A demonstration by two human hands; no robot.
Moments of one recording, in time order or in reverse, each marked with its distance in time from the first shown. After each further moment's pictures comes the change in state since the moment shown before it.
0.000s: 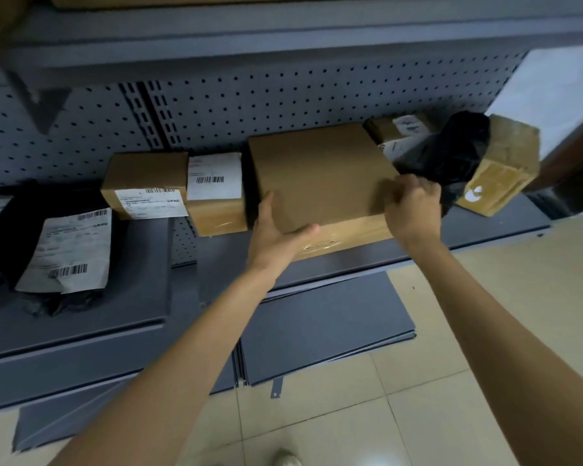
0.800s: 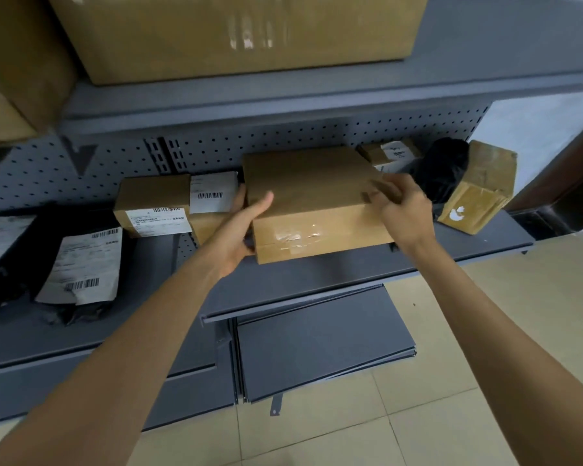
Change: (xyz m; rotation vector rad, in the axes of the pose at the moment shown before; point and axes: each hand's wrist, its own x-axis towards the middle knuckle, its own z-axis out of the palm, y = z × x) left_hand 0.015 0.042 -0.050 -0.239 -0.185 -0.111; right_hand 0.006 -0.010 -0.037 0.569 -0.052 -0.032
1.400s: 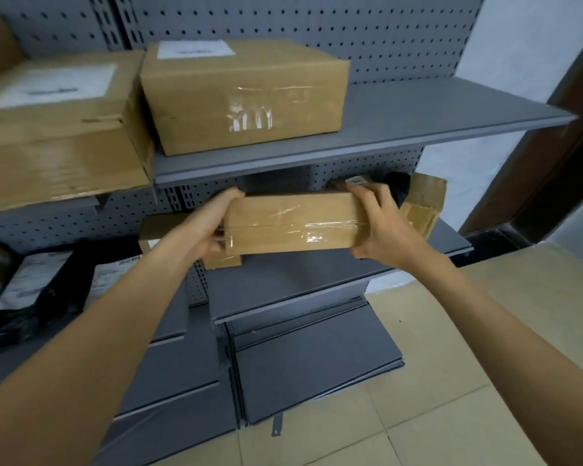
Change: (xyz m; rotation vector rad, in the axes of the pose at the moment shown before) left_hand -0.095 0.095 -0.005 0.230 0.074 -0.014; right_hand -0.073 -0.047 -0.078 -0.493 -0.188 -0.548
